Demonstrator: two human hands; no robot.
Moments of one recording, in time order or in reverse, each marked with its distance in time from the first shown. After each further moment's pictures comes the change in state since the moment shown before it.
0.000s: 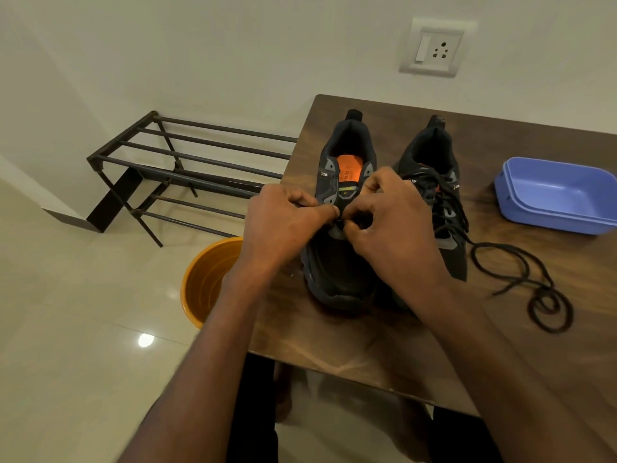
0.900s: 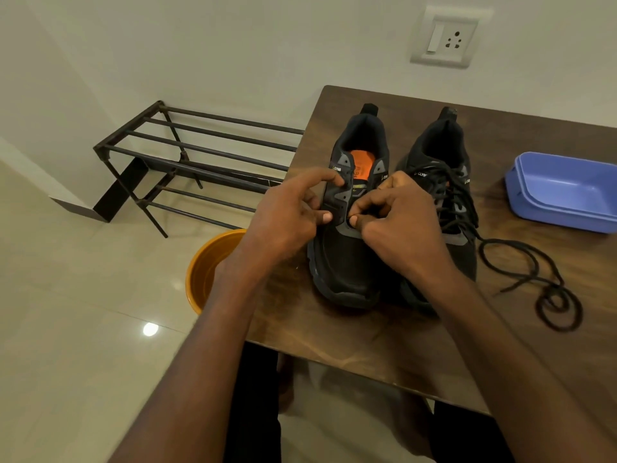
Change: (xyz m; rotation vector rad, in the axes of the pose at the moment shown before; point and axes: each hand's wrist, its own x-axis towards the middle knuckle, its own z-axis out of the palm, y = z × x) left_hand 0.005 -0.010 -0.008 0.125 -0.187 0.182; right_hand 0.004 0.005 0.008 0.311 -0.072 0.209
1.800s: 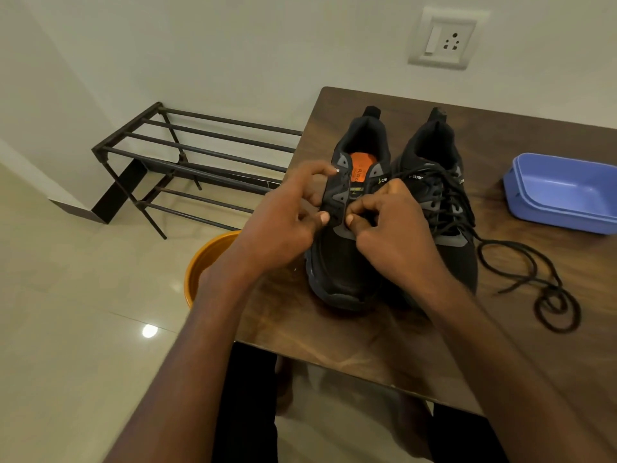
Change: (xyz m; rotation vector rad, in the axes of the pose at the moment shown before) left_hand -0.007 -0.002 -0.005 0.000 -0.031 0.130; right_hand -0.006 -0.001 0.005 -0.052 -0.045 -0.005
